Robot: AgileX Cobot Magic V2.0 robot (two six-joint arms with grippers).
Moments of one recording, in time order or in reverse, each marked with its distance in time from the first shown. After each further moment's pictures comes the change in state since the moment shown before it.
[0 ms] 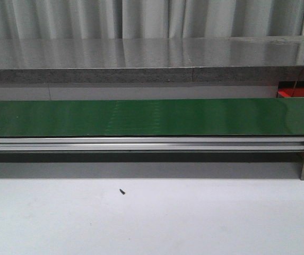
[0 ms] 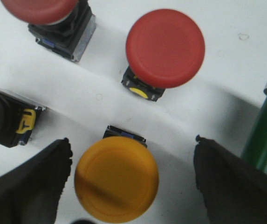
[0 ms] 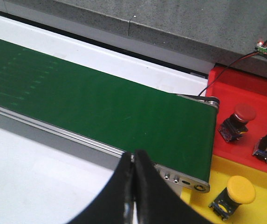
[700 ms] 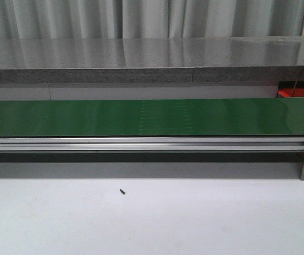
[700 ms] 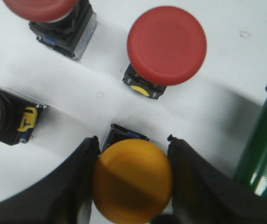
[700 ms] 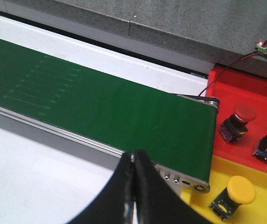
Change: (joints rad) left arm 0.000 0.000 0.000 0.004 0.004 0.000; right arm 0.000 0.000 0.000 0.000 0.000 0.000
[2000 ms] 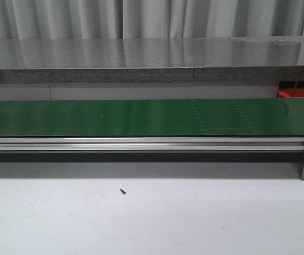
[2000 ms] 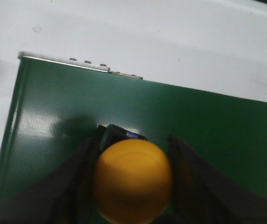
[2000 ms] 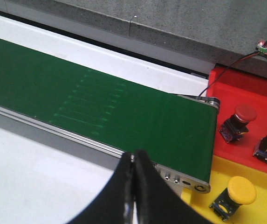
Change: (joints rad) left arm -0.189 -0.267 0.020 -0.229 0.250 0.161; right arm 0.000 0.000 0.000 0.000 0.000 0.000
